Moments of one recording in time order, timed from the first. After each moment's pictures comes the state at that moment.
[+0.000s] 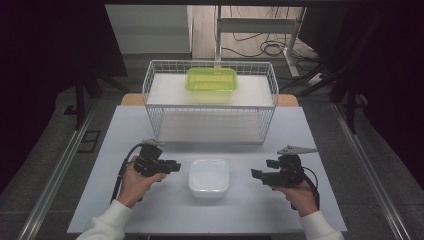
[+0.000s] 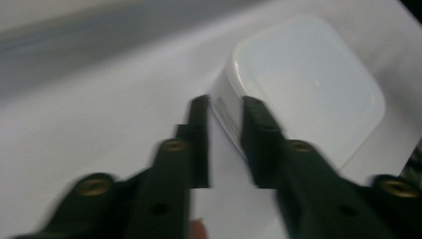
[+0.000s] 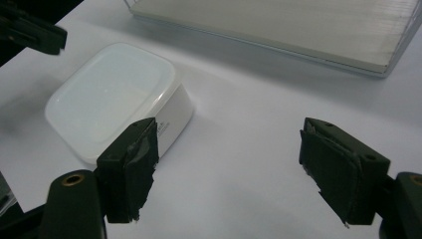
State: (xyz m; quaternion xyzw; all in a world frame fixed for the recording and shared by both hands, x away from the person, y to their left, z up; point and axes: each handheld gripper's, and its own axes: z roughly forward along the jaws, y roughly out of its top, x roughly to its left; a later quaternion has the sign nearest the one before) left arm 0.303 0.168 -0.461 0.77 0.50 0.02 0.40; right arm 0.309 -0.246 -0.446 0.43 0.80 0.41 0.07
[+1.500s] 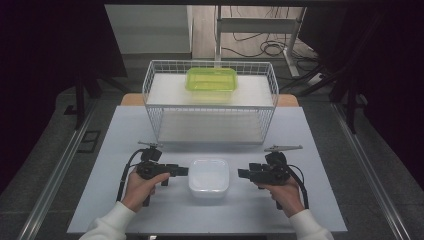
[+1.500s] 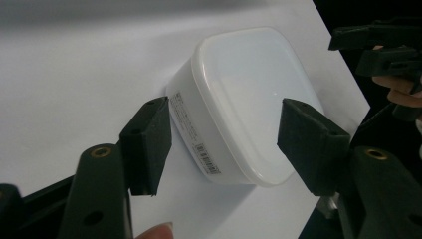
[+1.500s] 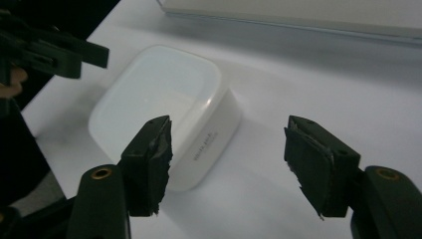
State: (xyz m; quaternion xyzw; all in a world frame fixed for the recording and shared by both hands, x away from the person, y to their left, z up) left arm 0.306 0.163 -0.483 0.72 0.52 -0.12 0.44; right arm 0.320 -0.213 -0.460 0.45 0.78 0.43 -0.02
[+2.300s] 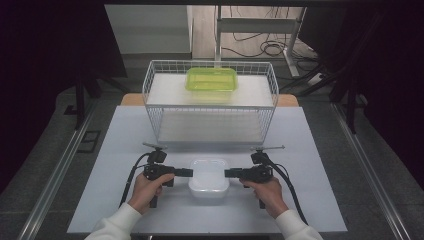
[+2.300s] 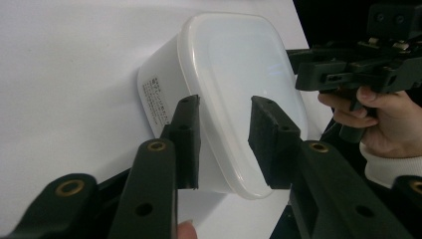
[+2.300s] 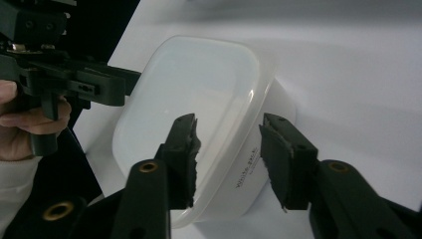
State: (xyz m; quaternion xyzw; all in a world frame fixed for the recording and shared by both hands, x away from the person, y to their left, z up) left arm 0.314 0.153 -0.503 0.69 0.54 -0.19 0.45; right arm 0.337 -0.185 -0.492 0.49 0.75 0.43 -0.14
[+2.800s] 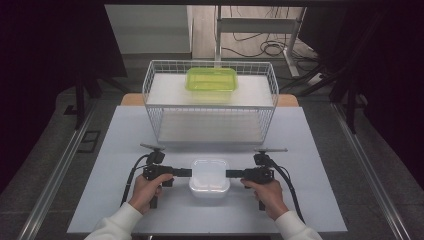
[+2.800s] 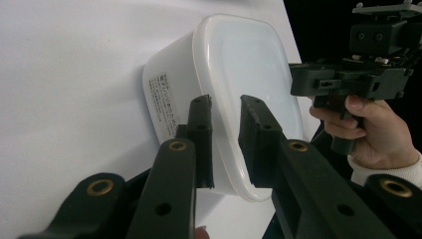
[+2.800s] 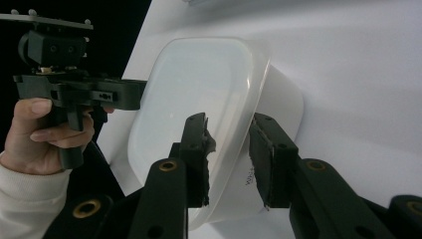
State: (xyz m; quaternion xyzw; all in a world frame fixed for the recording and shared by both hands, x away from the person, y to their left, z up) left arm 0.313 0.156 -0.508 0.67 0.55 -0.21 0.46; right arm 0.335 -0.191 -0.497 0.52 0.71 0.44 -0.18
